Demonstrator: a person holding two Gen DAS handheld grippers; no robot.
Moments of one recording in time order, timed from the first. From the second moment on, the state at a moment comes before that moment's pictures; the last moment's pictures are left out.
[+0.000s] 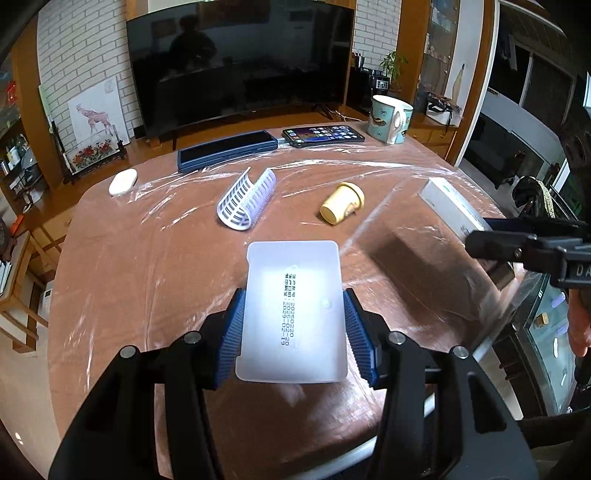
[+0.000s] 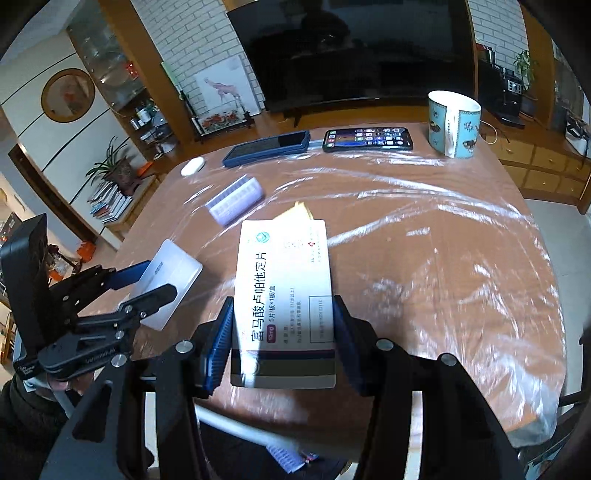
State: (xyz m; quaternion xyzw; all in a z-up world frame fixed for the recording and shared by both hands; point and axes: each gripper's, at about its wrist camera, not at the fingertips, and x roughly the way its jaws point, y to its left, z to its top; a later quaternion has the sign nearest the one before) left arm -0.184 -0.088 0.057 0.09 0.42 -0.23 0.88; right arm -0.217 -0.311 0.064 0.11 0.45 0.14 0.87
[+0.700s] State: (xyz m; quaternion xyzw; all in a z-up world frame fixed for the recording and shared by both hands) left arm -0.271 -0.094 0.070 0.09 0.42 -0.26 0.86; right arm -0.308 -0.314 0.065 0.10 0.47 0.21 0.85
